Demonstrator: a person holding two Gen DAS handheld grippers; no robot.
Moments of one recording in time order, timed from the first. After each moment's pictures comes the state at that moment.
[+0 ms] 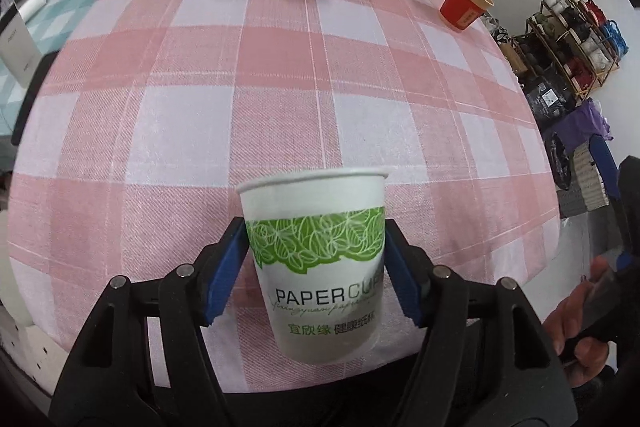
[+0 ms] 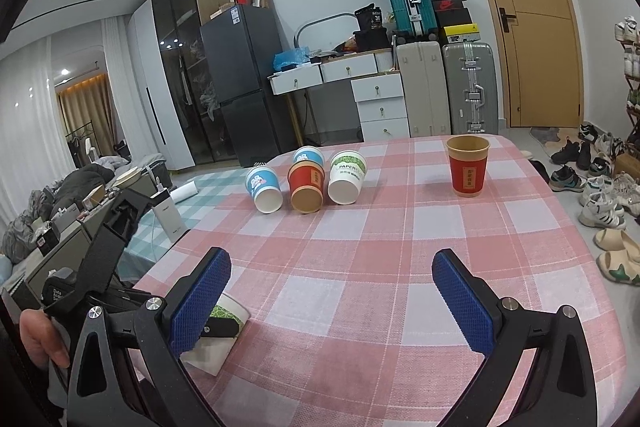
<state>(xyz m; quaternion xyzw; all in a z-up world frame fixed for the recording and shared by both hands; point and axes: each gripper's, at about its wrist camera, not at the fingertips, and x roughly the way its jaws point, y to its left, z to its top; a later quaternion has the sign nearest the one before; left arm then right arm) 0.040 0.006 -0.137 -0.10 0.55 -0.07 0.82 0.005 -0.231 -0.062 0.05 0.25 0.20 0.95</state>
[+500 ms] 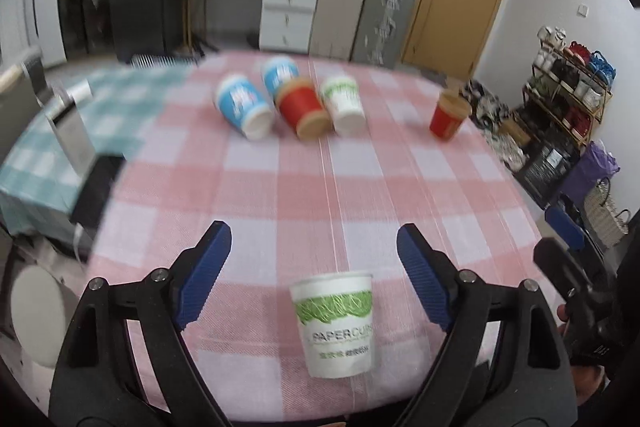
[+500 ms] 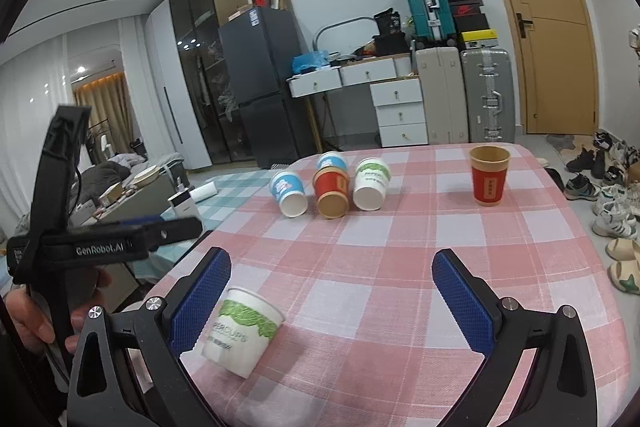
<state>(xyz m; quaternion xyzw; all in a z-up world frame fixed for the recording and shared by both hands) 0.005 0.025 -0.035 -0.07 0.36 -0.02 0.93 -0.004 -0.214 -0.050 0.04 0.24 0.23 0.94</state>
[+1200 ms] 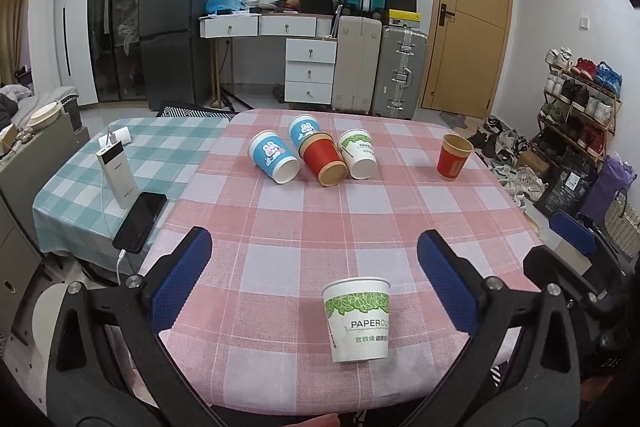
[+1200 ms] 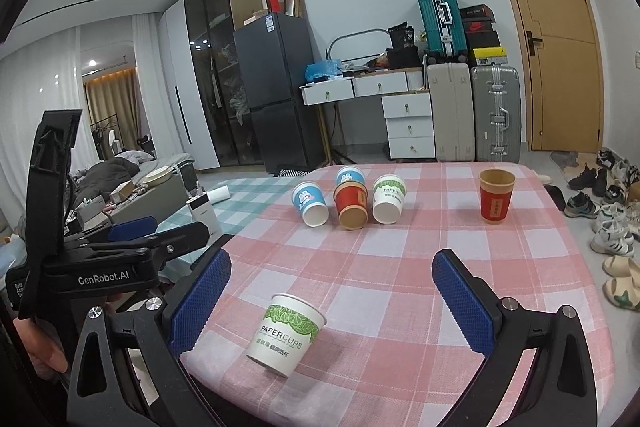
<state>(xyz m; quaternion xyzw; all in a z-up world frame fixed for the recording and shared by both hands) -0.069 0.018 0.007 -0.05 0.28 0.03 0.96 -0.042 -0.199 -0.016 0.03 0.23 0.24 0.94</state>
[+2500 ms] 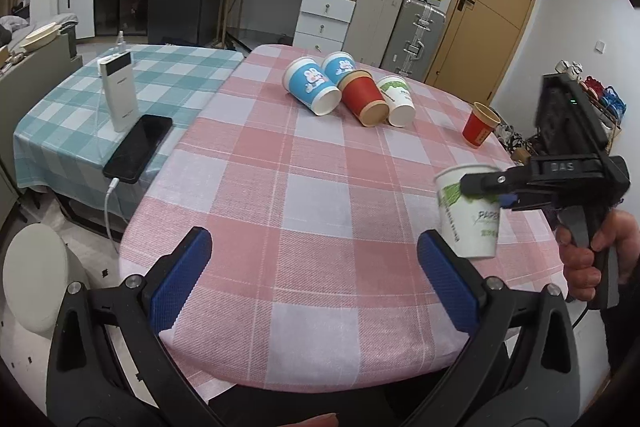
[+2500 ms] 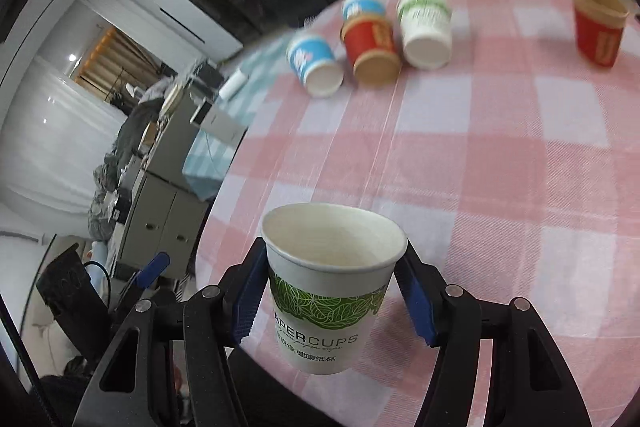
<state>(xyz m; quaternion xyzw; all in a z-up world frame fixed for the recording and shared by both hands) -0.059 0.099 -0.080 -0.13 0.35 0.02 0.93 0.126 -0.176 -0.081 0.12 0.52 0.32 0.78</state>
